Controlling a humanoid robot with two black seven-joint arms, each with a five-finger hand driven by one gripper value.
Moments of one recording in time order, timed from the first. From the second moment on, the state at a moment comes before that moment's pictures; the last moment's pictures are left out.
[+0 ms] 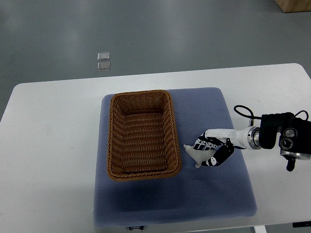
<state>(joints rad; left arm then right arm) -0.03 0.00 -0.17 -0.20 0.03 -0.02 0.02 0.99 -0.71 -0.06 1.55 -0.79 0.07 -0.15</state>
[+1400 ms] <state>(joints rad) -0.03 0.00 -0.17 -0.20 0.04 -0.02 0.02 1.56 -0.55 -0.02 1.29 -0.82 0.30 -0.17</state>
